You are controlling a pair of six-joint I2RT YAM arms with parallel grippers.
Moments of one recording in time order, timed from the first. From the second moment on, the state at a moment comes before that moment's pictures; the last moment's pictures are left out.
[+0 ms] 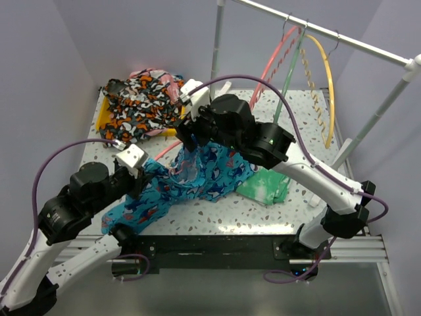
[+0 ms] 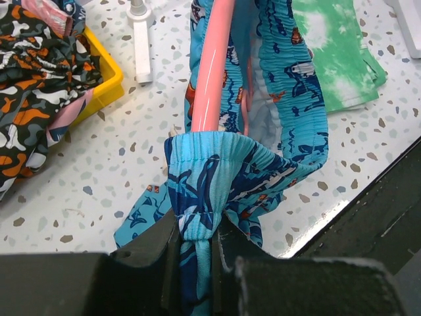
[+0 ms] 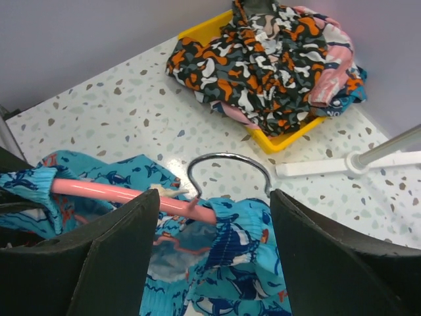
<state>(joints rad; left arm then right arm) -0.71 0.58 1.10 -0.91 -0.07 -0.01 1.05 1.56 1.90 -0.63 0.18 -0.02</state>
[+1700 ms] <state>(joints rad) -0.72 0.63 1.31 -0.84 -0.25 0.01 1.06 1.68 2.12 -0.80 0.62 0.20</state>
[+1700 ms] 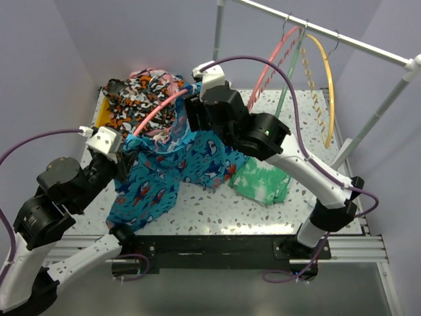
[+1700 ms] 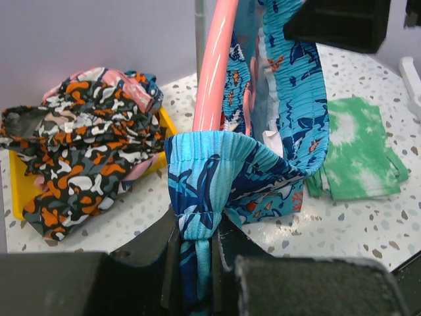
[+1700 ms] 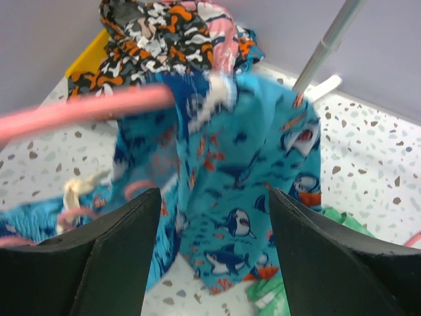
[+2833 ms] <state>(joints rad) -0.72 0.91 1.54 -0.68 -0.27 0.06 1.63 1.45 1.28 -0.01 0.43 0.18</state>
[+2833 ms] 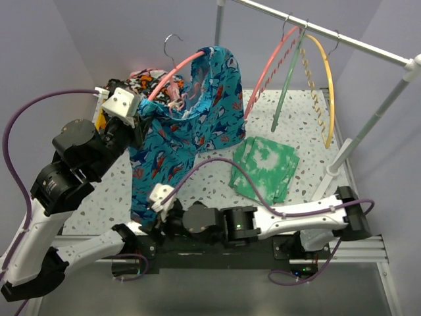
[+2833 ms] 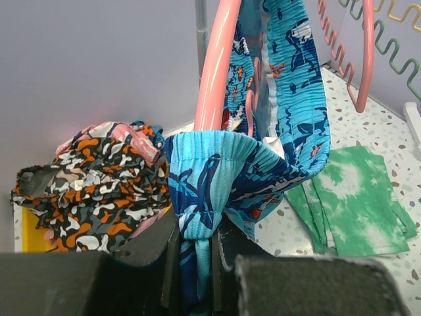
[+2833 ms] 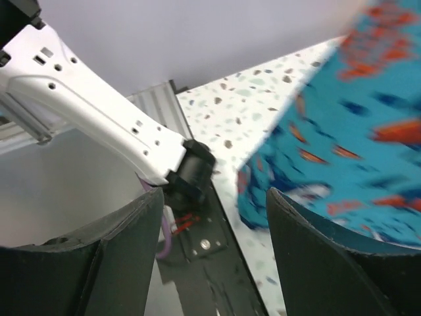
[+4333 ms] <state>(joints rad) -0.72 1.17 1.46 -0.41 -0.31 0.06 1.05 1.99 1.10 0.44 0.36 0.72</state>
